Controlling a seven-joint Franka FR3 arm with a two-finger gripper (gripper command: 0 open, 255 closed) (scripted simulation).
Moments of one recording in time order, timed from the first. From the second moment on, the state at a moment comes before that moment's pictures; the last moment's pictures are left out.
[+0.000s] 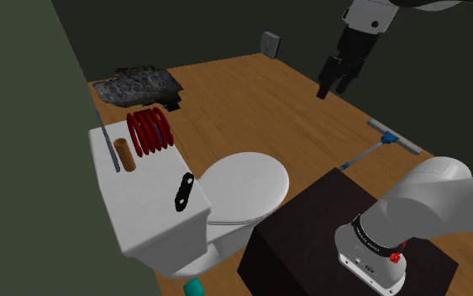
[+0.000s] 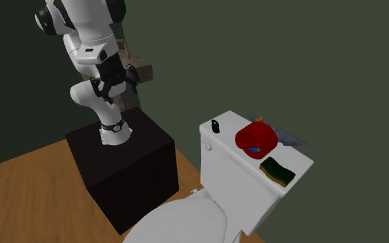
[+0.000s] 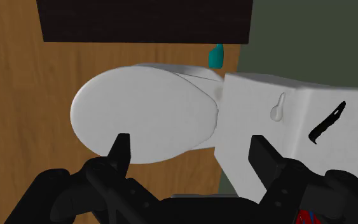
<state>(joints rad) 0.00 -0.74 -0.04 -2.36 0.08 1.59 -0.01</state>
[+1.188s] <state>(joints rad) 0.03 -0.65 0.41 -2.51 0.33 1.92 0.62</state>
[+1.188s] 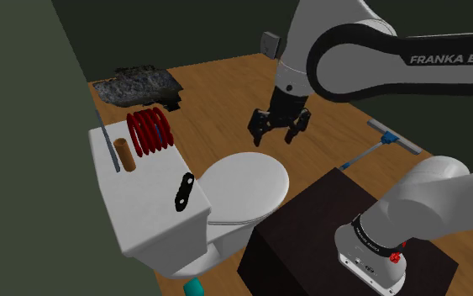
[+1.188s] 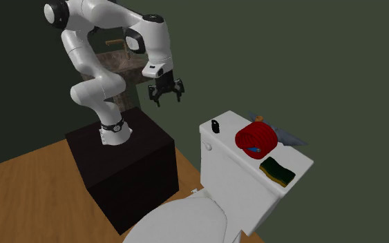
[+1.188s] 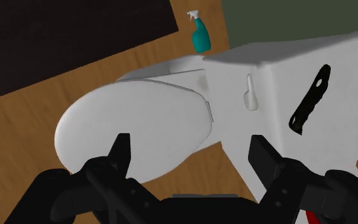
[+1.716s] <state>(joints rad) -0.04 -0.39 0.66 -2.42 0.31 2.12 0.96</state>
